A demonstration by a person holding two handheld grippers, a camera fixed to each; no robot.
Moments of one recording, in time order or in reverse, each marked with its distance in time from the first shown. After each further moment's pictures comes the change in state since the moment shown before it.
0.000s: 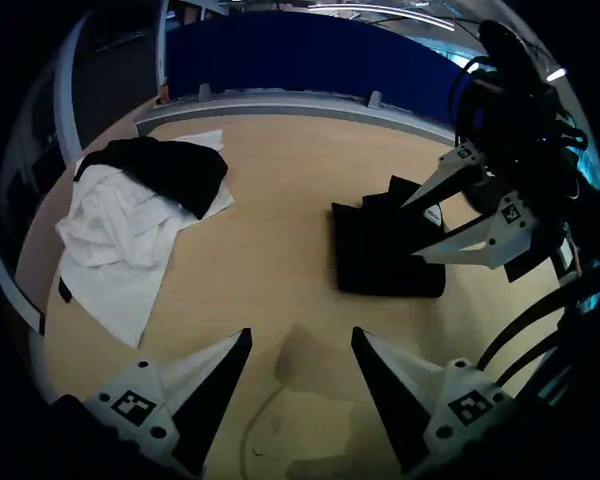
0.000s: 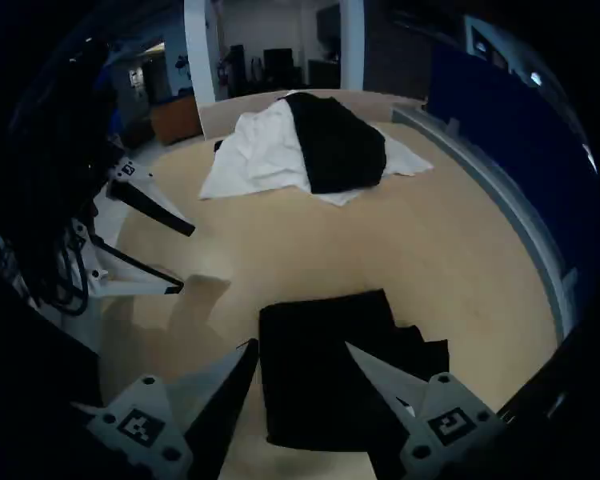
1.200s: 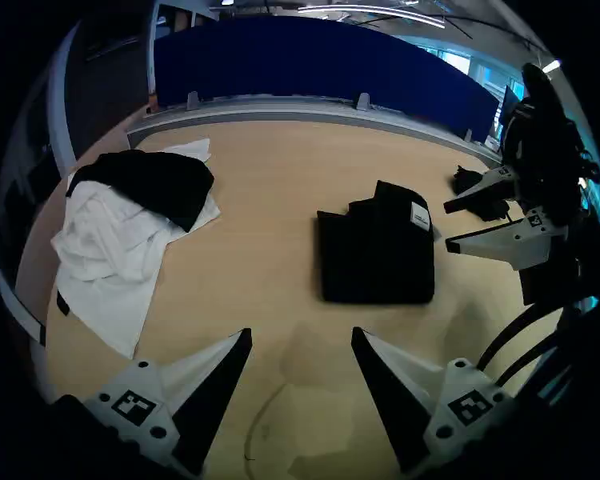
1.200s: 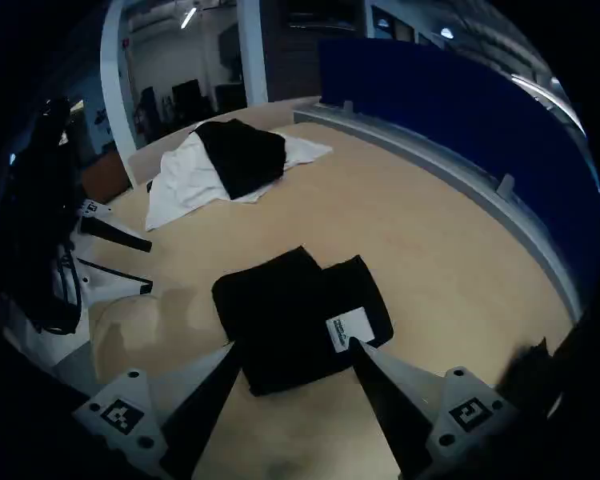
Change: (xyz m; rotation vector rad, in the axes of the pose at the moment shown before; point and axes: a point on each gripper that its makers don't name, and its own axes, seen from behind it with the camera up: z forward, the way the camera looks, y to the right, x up) left arm 0.013 0.016 -0.003 -0.019 0.012 0.031; right arm -0.048 0.025 -0.060 -0.246 0.079 0.315
